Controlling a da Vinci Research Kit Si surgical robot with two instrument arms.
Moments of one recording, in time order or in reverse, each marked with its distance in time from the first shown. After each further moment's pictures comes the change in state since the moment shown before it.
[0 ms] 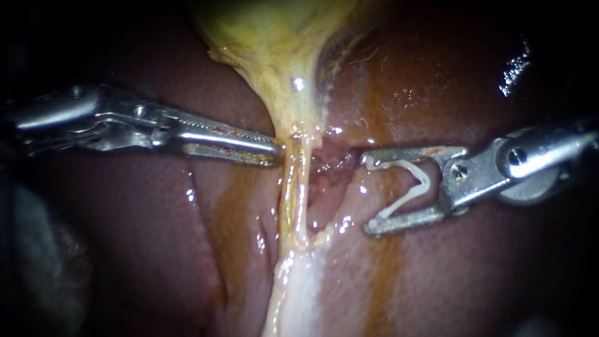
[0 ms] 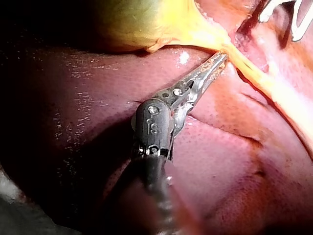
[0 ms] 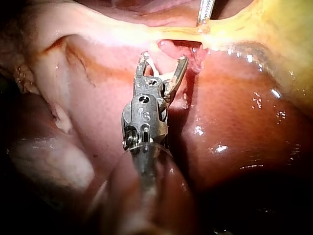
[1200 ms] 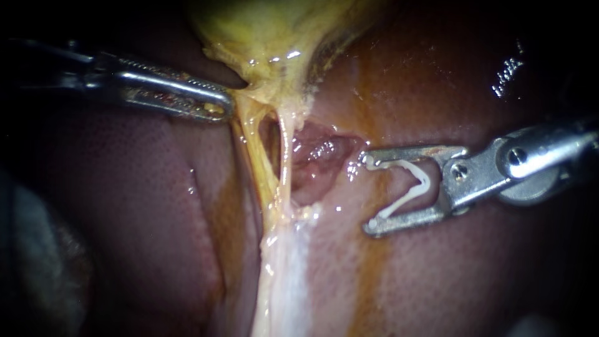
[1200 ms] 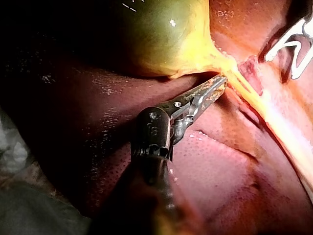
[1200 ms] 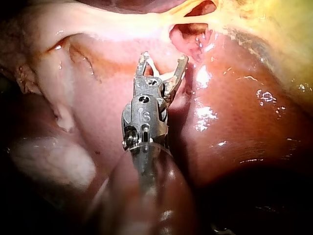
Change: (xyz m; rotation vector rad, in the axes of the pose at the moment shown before) right arm 0.000 0.000 0.000 0.000 0.000 0.000; left arm 0.010 0.001 -0.009 -0.054 -0.045 -0.109
